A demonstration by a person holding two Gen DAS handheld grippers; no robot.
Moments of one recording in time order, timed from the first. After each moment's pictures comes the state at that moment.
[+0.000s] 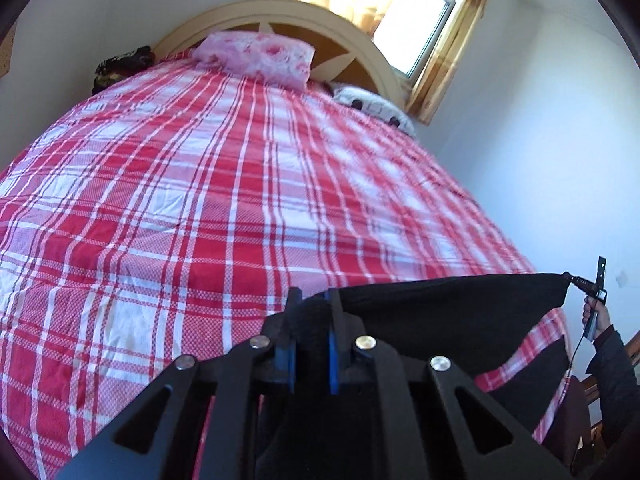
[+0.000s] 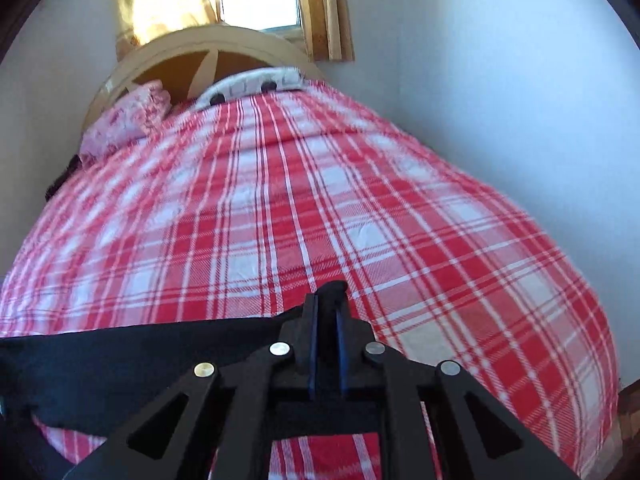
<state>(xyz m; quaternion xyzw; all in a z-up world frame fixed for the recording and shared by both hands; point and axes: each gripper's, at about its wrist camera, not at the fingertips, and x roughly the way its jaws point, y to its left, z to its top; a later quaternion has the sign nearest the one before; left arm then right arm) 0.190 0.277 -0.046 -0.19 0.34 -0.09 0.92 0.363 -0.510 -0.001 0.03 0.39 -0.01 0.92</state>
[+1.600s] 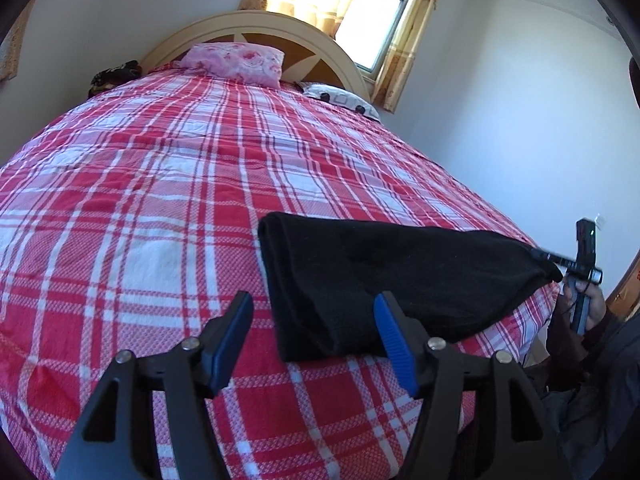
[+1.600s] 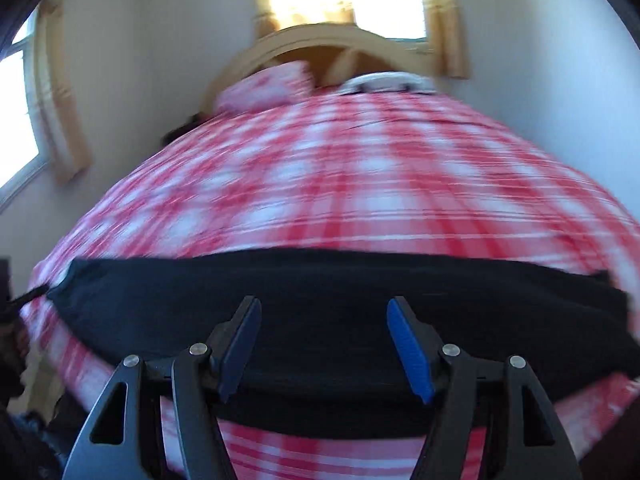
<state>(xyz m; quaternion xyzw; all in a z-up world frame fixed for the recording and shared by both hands) -0.002 0.269 -0.105 -0.16 0.32 -0.12 0.93 0.112 -0.276 -0.054 0.00 0.37 0.19 0.91</state>
